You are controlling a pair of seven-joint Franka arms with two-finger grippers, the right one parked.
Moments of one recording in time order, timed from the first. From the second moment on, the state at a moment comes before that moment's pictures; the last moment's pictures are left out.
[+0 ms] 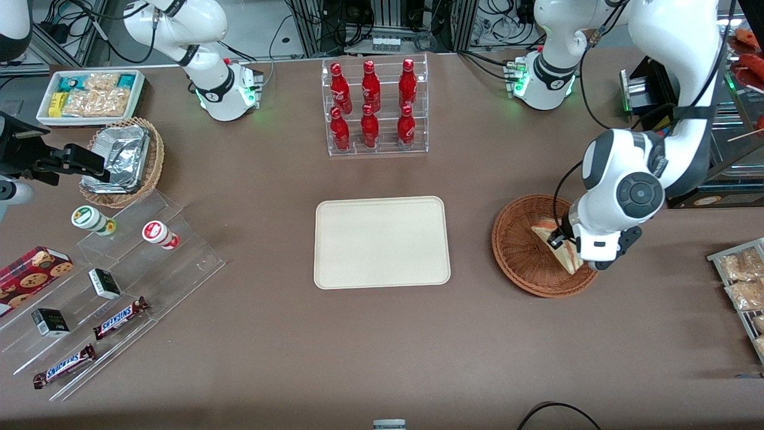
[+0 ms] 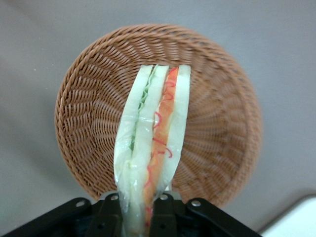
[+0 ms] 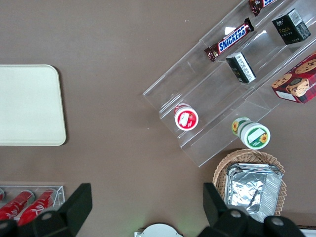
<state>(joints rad) -0.02 0.26 -0.20 -1.90 0.08 2.00 -0.94</state>
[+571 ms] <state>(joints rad) -0.23 0.35 -0.23 -1.76 0.04 1.97 -0.94</state>
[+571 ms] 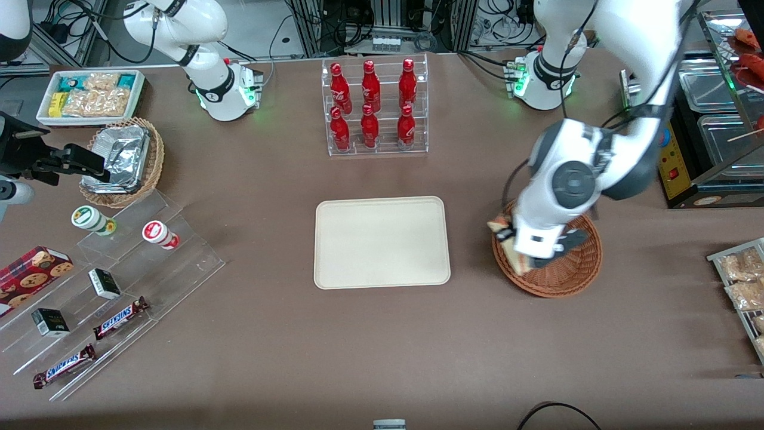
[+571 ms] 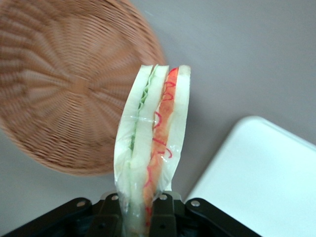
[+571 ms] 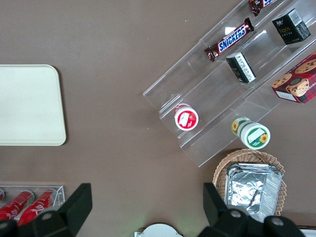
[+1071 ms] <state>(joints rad) -0.50 0.62 -0.23 -1.50 0.04 2.01 -0.96</state>
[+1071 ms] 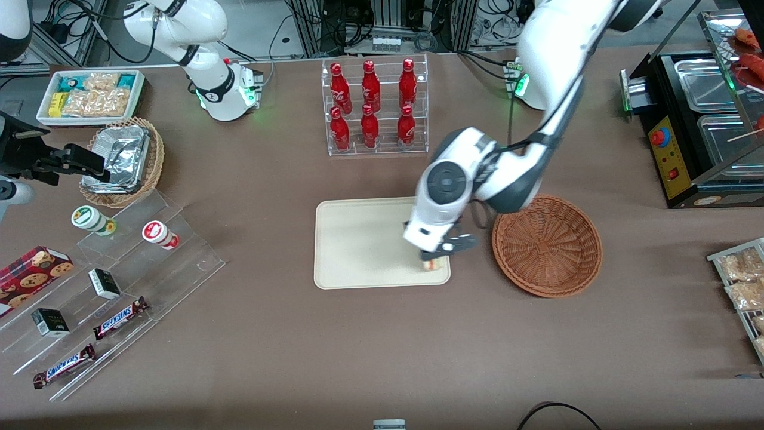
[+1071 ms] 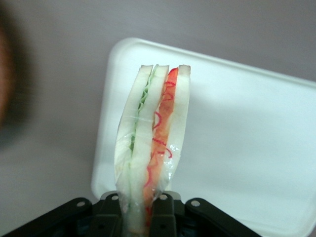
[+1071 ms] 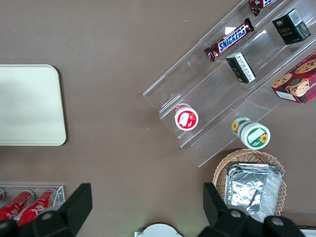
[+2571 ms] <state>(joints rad) -0.62 0.82 -0.22 -1.37 0.10 2.16 -1.03</state>
